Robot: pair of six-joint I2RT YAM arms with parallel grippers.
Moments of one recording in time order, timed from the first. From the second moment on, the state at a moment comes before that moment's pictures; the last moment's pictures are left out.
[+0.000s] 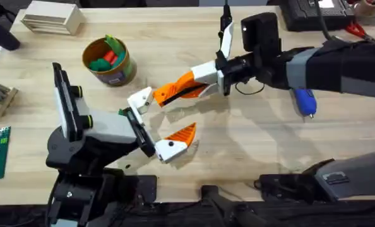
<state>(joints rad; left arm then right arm) -0.11 0.01 0.01 -0.07 0.92 -0.11 0.43 1.66 0.83 0.15 -1.34 0.94</state>
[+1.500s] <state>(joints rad) -0.11 0.01 0.01 -0.07 0.86 -0.15 0.57 1.81 0.97 0.27 -1.29 1.05</state>
